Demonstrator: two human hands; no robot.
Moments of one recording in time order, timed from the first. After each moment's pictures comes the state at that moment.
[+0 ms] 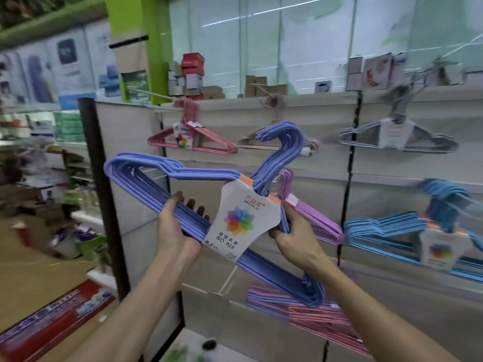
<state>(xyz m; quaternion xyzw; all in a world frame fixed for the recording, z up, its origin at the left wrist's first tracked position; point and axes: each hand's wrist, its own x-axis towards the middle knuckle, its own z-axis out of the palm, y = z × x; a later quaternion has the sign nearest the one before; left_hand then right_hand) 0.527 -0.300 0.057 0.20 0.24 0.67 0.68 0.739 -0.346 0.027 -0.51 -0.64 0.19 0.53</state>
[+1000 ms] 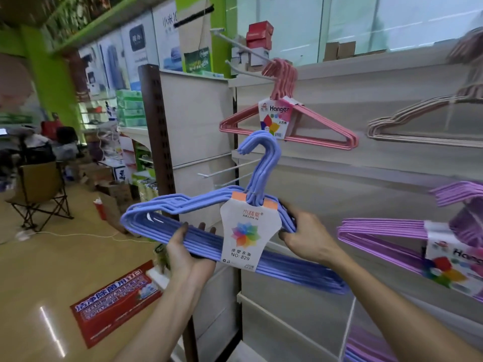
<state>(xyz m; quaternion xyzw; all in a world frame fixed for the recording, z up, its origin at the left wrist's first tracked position) 0.340 -0.016 -0.033 0.04 0.22 0.72 0.66 0.568 -0.021 0.009 -0.56 -0.75 0.15 0.33</state>
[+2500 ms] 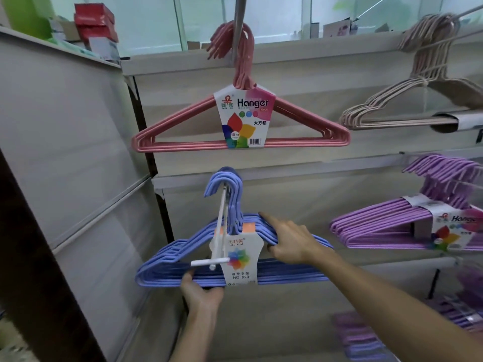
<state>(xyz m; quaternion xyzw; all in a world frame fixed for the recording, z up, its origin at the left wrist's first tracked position) 0.367 0.278 -0.119 0.04 0.25 0.50 0.83 0.538 0.171 -0.031 -0.79 -0.58 0.01 0.18</state>
